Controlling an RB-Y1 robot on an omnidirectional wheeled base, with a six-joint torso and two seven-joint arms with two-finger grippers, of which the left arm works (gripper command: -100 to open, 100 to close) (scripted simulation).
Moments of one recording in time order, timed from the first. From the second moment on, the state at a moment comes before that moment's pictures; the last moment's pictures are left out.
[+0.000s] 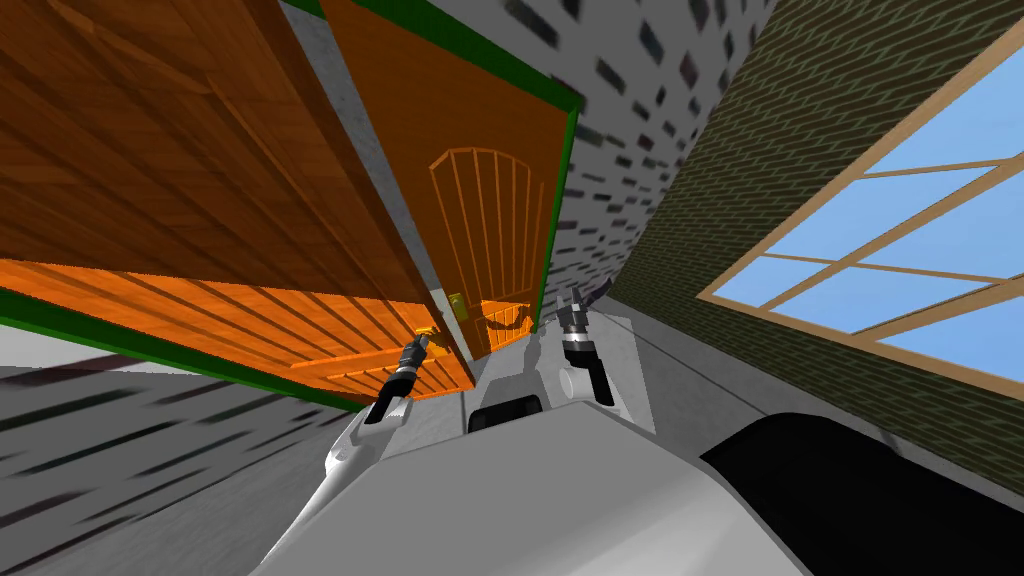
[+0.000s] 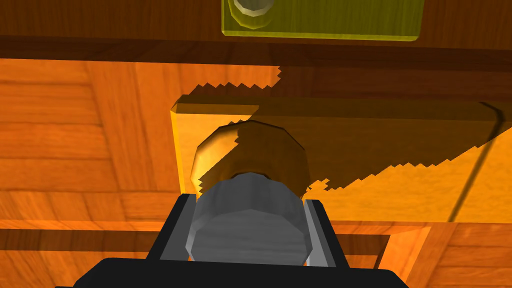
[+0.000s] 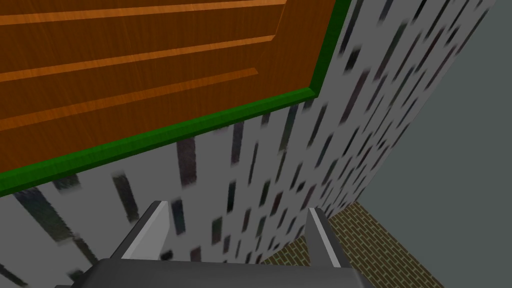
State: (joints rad) arm 0.07 0.39 0.00 -1.23 0.12 -0.39 0.26
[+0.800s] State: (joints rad) arm 0.14 0.48 -0.08 -1.30 0.13 -0.44 0.34
